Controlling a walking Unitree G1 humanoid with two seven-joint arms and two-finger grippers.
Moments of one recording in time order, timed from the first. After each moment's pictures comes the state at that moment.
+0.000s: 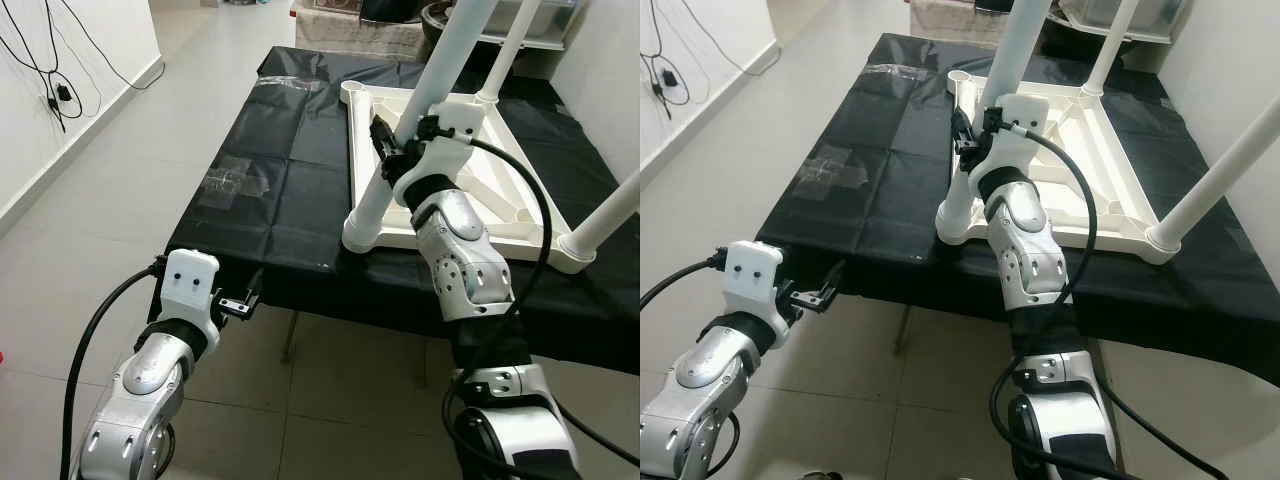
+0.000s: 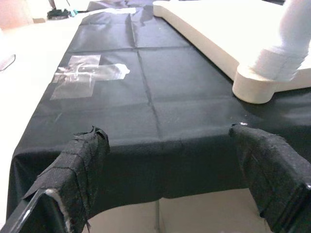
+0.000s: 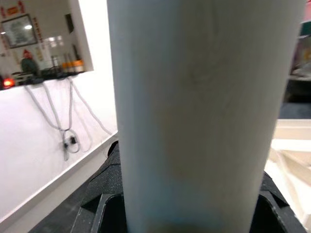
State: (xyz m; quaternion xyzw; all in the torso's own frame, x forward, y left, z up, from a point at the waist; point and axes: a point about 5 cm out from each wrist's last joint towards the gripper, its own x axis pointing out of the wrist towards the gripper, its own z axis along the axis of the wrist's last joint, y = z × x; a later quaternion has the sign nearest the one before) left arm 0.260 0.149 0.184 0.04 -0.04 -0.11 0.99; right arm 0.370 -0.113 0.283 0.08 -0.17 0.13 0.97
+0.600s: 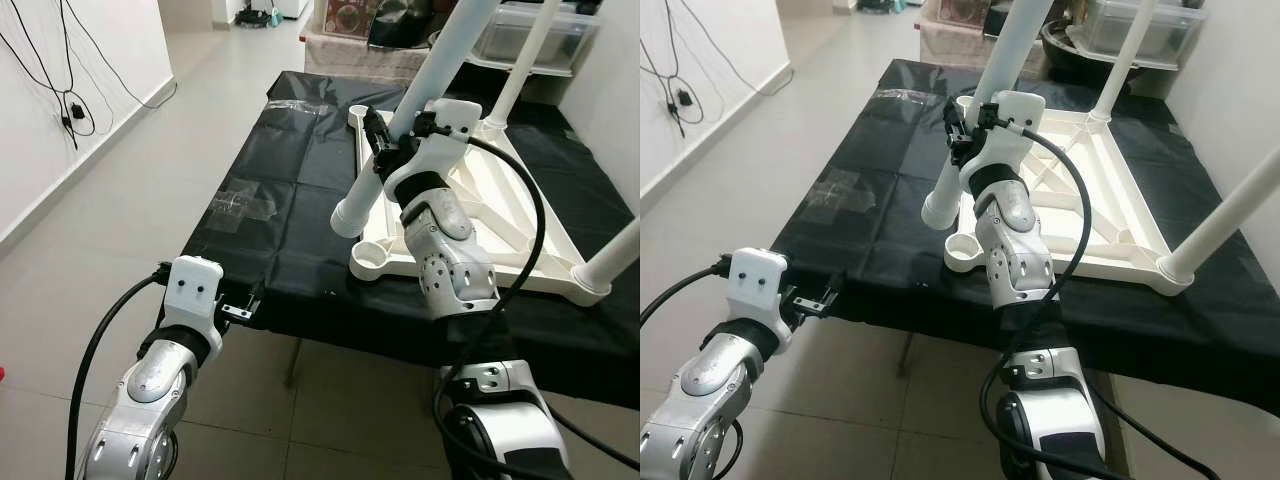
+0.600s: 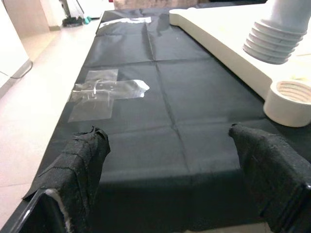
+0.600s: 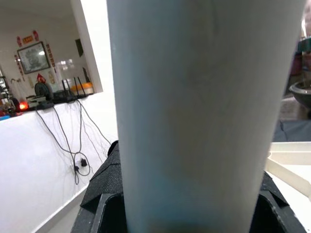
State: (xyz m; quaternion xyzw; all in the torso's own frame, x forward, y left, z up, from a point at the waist) left arm 0.262 0.150 0.188 0.06 -0.05 -0.09 0.99; right arm 0.374 -0.110 0.302 0.12 -0.22 0.12 0.96
